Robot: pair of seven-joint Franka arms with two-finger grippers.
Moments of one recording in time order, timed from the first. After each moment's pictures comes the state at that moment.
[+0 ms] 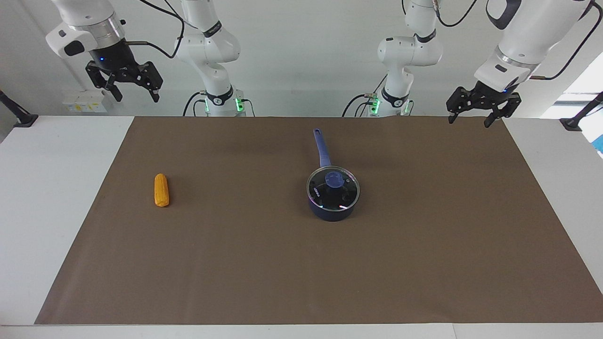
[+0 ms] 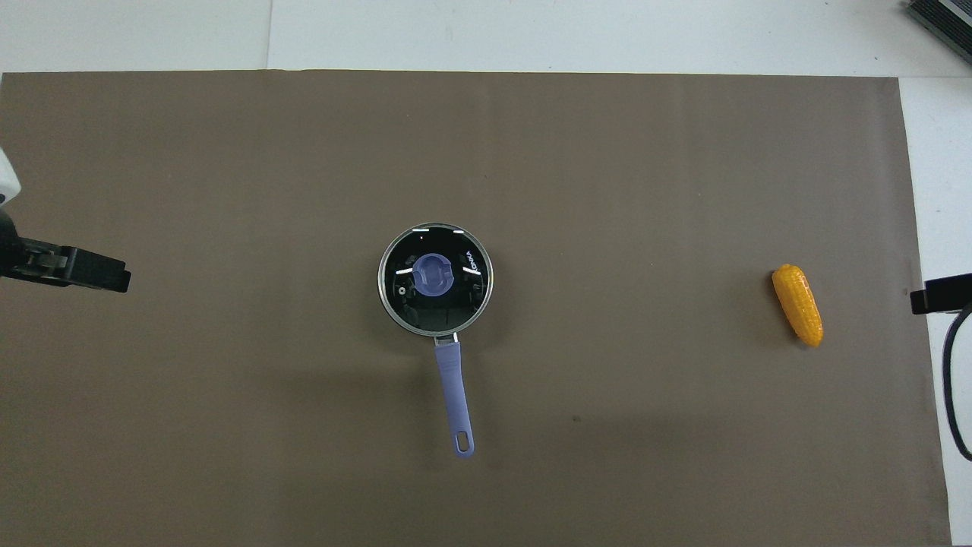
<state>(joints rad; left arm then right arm) -0.13 -0.06 0.05 -1.61 -0.01 1.53 0.11 0.04 -0.13 -0.11 -1.61 -0.03 1.45 -0.05</state>
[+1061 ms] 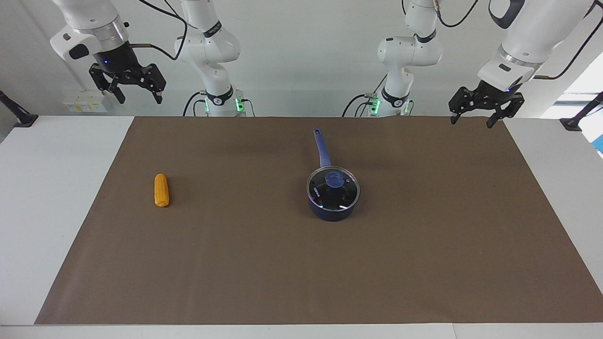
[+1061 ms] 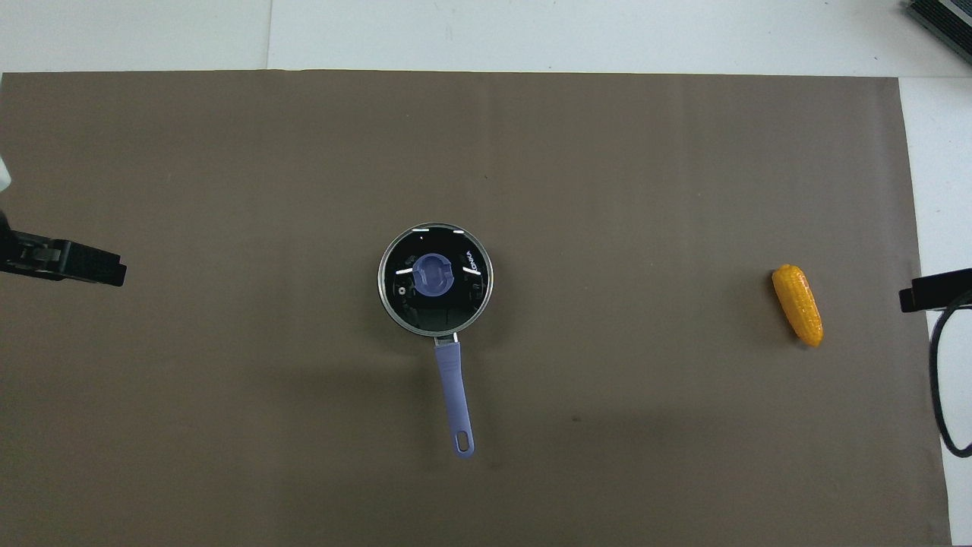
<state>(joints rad) -0.12 -0.05 0.04 -1.60 -0.02 1.53 0.12 0.05 -0.12 -0.11 -1.60 -0.03 1.45 -0.05</state>
